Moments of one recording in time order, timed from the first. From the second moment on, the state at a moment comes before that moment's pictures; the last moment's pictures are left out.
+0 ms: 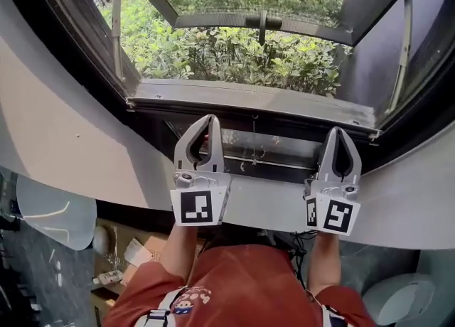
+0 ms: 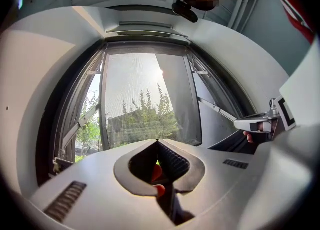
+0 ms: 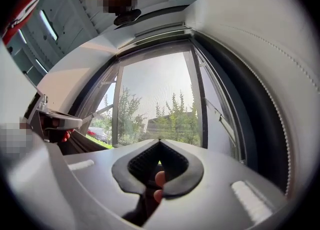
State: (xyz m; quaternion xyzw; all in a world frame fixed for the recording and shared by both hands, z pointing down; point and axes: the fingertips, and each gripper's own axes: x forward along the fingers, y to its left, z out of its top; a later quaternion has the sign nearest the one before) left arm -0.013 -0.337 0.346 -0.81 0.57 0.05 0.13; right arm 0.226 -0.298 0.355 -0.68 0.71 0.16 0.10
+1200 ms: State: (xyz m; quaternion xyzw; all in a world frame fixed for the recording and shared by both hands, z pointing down) left arm -0.014 -0.365 0.384 -0.85 0.47 -0.08 0.23; right arm 0.165 -0.315 0.359 -0.61 0.74 0.28 -0.06
